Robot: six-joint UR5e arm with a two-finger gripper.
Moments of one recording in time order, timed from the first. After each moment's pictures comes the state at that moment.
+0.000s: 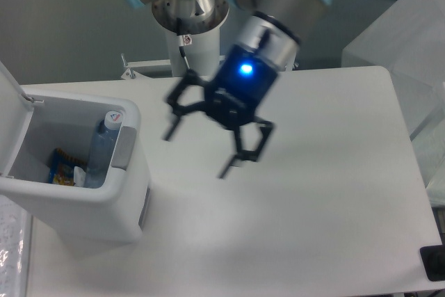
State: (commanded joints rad) arm 2.68 -1.82 -1.58 -0.88 0.76 0.92
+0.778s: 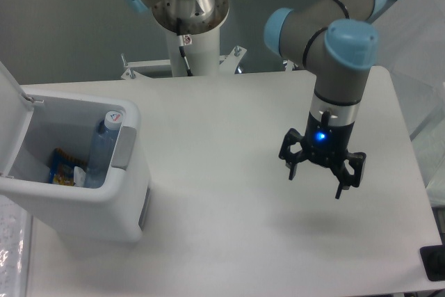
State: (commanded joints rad) arm 2.63 -1.98 -1.57 -0.88 1.48 1.30
